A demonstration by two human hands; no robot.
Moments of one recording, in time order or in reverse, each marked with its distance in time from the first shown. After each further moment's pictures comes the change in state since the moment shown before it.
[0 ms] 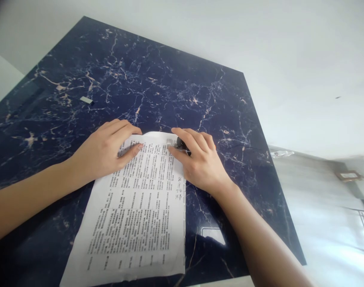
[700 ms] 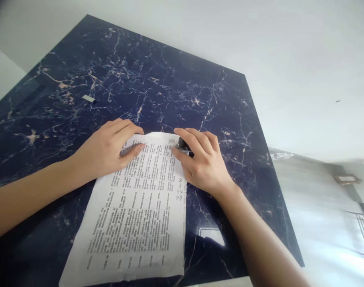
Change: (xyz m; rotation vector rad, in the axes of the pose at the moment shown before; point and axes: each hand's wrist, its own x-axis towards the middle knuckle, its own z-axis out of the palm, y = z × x) left_hand 0.001 0.000 0.001 0.035 -0.011 0.011; right_hand -0.001 0.001 -0.003 -0.070 0.047 -0.040
